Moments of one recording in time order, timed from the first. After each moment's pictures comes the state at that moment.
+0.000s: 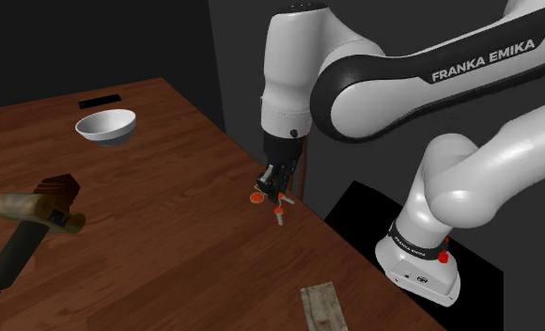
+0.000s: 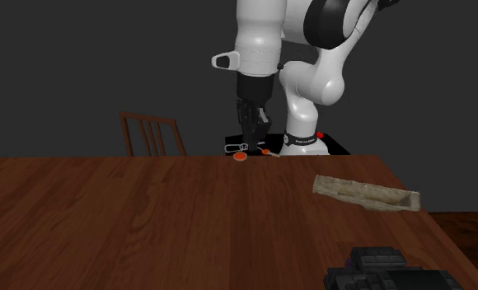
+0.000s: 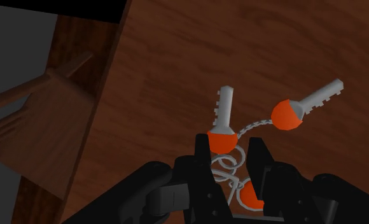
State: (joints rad) arm 0.21 -0.66 0.44 -2.60 0.30 2.05 0.36
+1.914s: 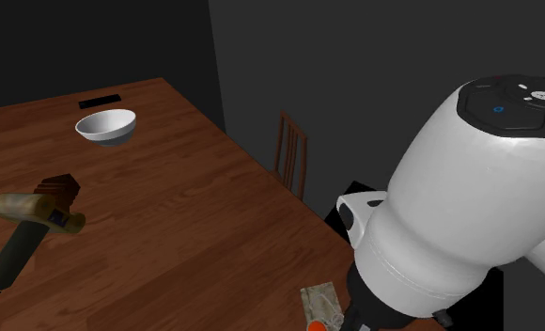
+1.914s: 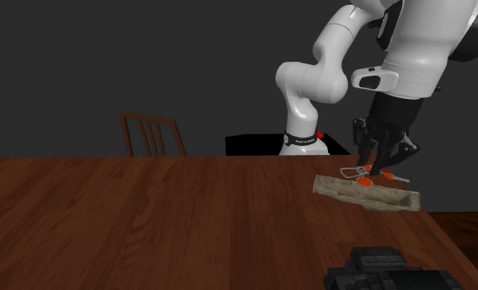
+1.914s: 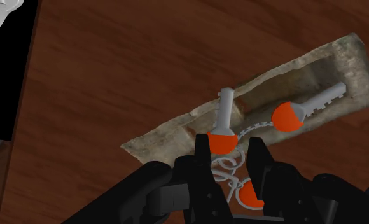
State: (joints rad) arm 0.49 -0.85 0.84 -2.59 0.60 1.94 0.84
